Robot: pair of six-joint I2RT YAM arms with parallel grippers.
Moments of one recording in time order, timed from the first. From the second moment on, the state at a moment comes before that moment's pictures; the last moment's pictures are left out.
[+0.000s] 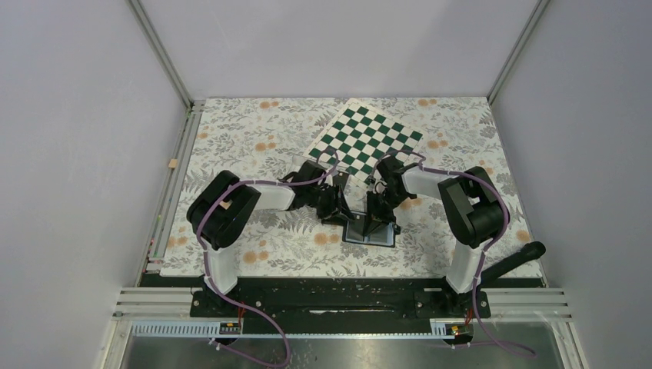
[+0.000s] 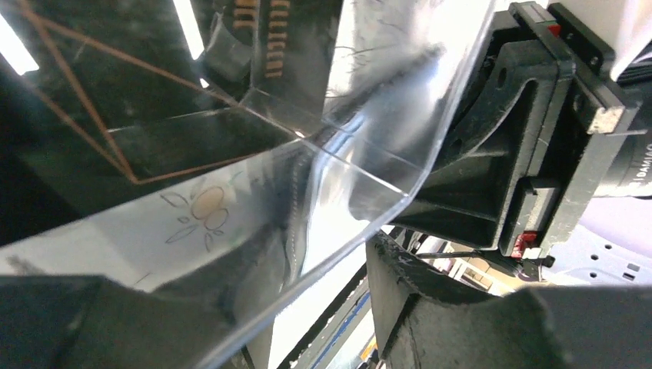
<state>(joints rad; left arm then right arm) -0.64 1.90 0.96 0.04 0.66 -0.87 0.45 1.86 1.02 -0.63 -0.59 0.44</state>
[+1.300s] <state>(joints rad) -0.69 1.67 1.11 -0.57 0.27 -0.65 0.53 1.80 1.08 -0.74 -0.48 0.35</state>
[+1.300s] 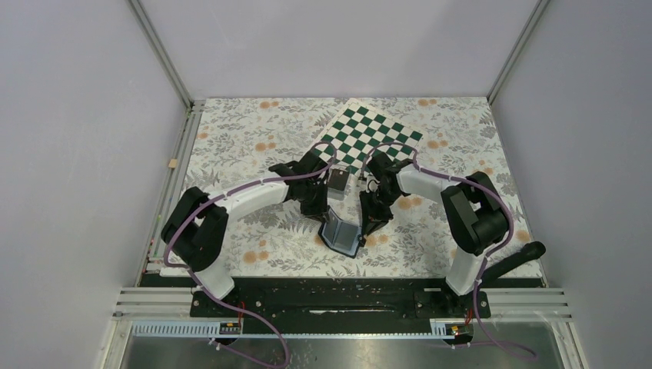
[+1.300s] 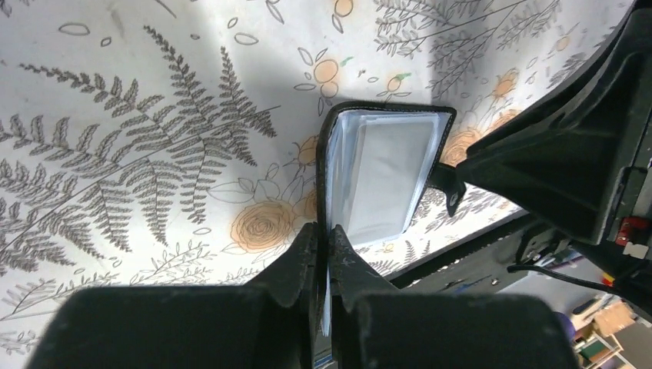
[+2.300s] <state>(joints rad) -0.83 1.80 1.32 -0.80 0.04 -0.58 0.54 1.83 1.08 -0.77 -0.52 0.34</state>
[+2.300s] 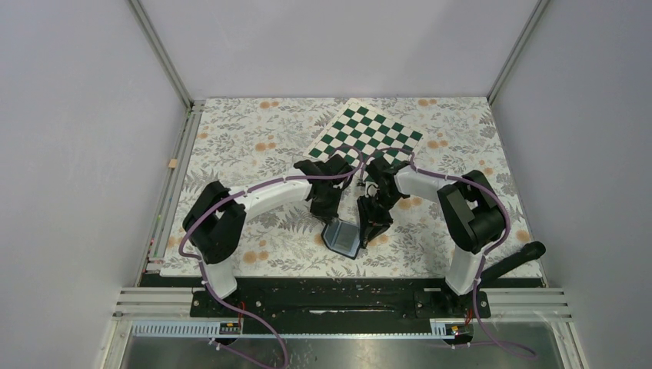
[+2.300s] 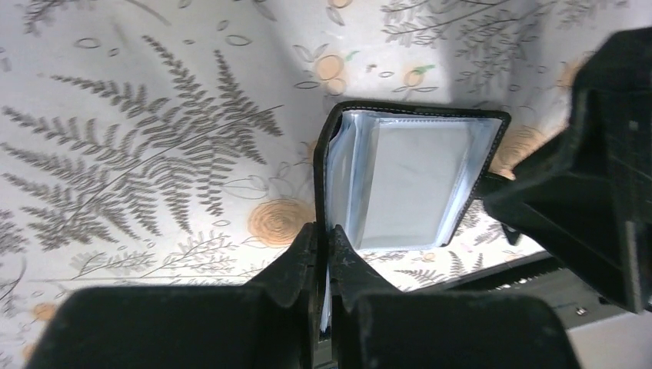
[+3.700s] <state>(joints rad) -0.87 1.92 1.32 -0.68 0.45 -0.56 0.54 1.81 1.03 -0.80 -0.57 0.36</state>
